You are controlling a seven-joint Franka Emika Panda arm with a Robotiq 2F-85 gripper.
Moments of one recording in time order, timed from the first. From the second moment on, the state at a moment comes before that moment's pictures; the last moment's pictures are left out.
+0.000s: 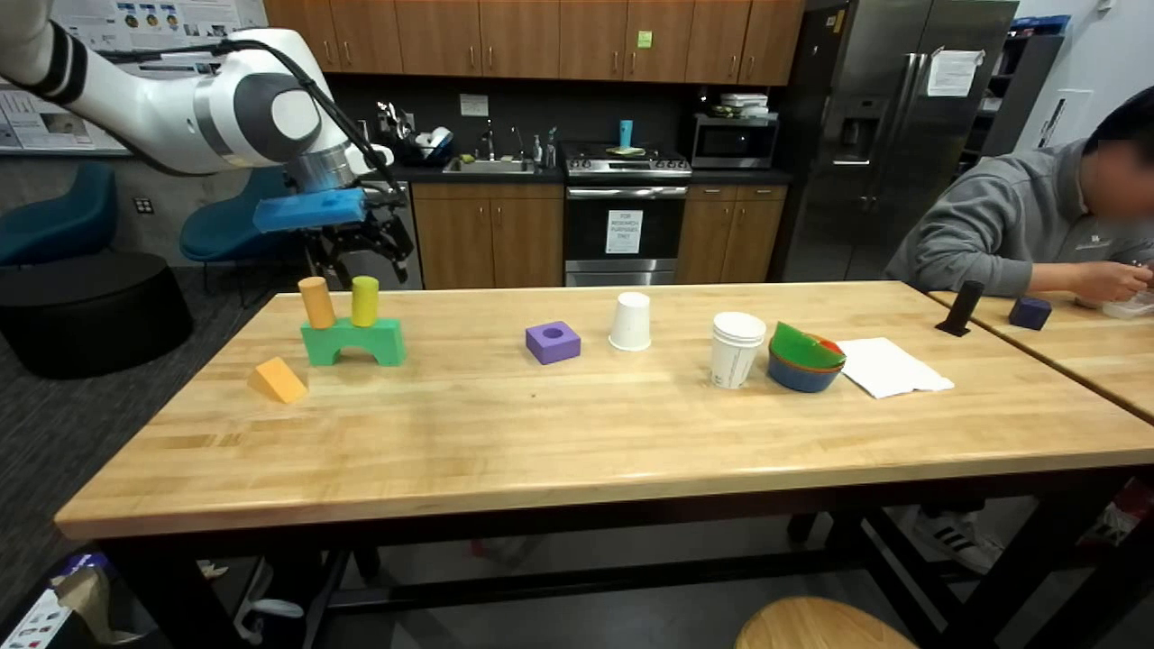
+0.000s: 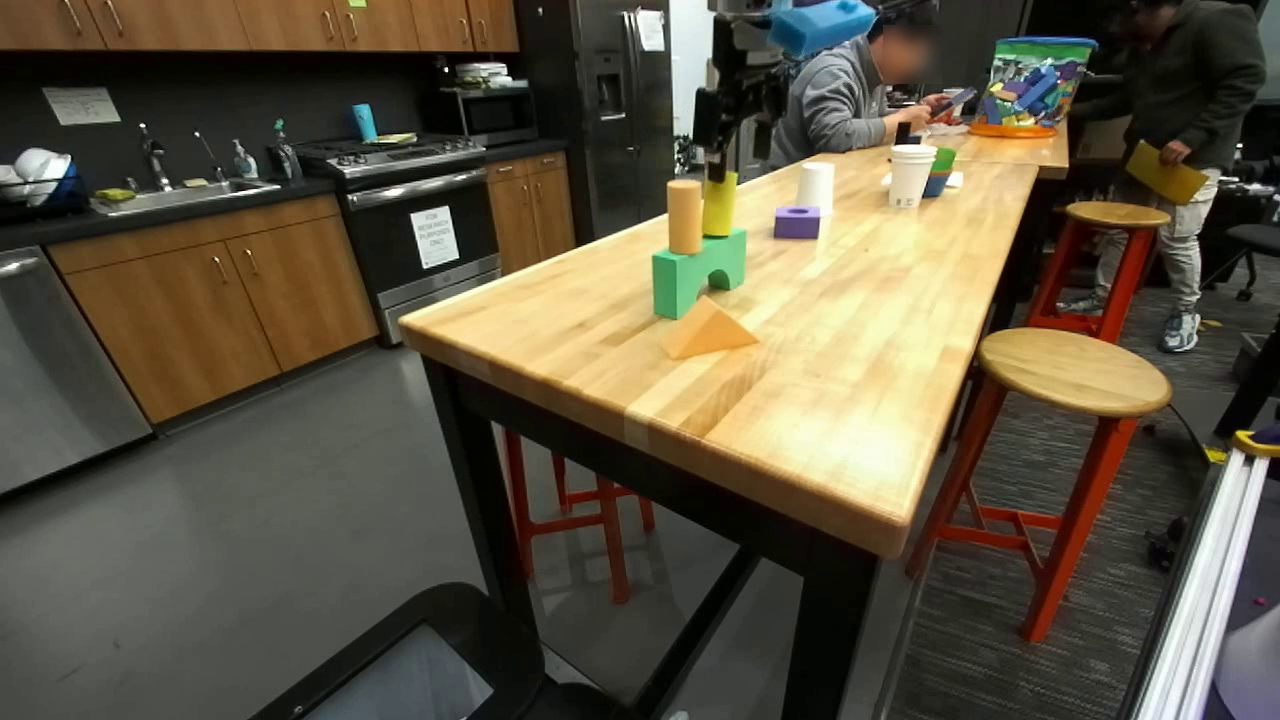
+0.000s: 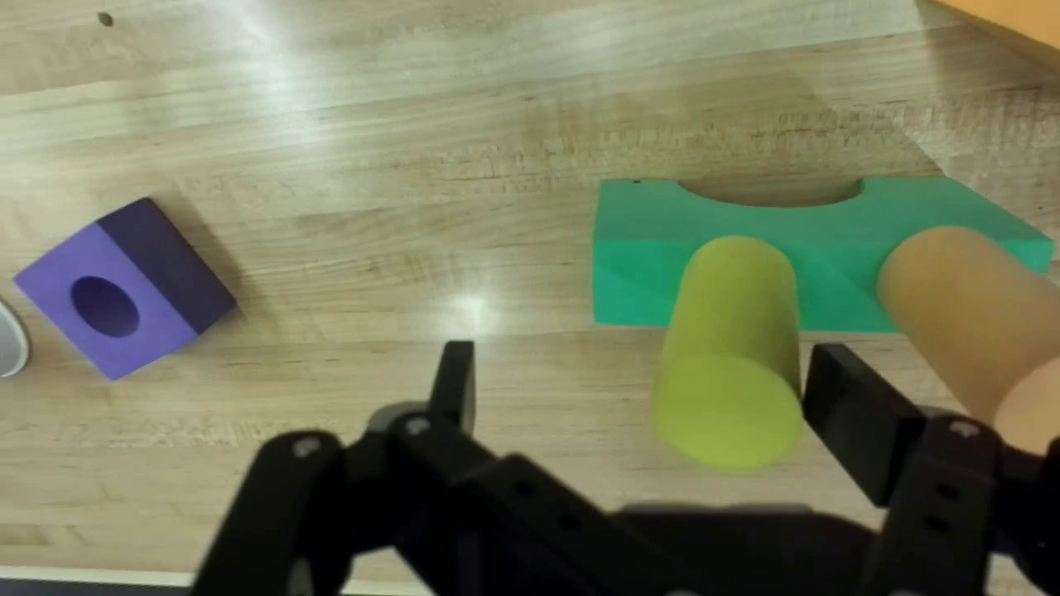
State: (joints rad) arm -0.07 0.02 -0.06 -2.10 -0.17 2.31 -0.11
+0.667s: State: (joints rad) arm -0.08 -0.16 -0.07 -2.13 -0.23 2.31 -0.12
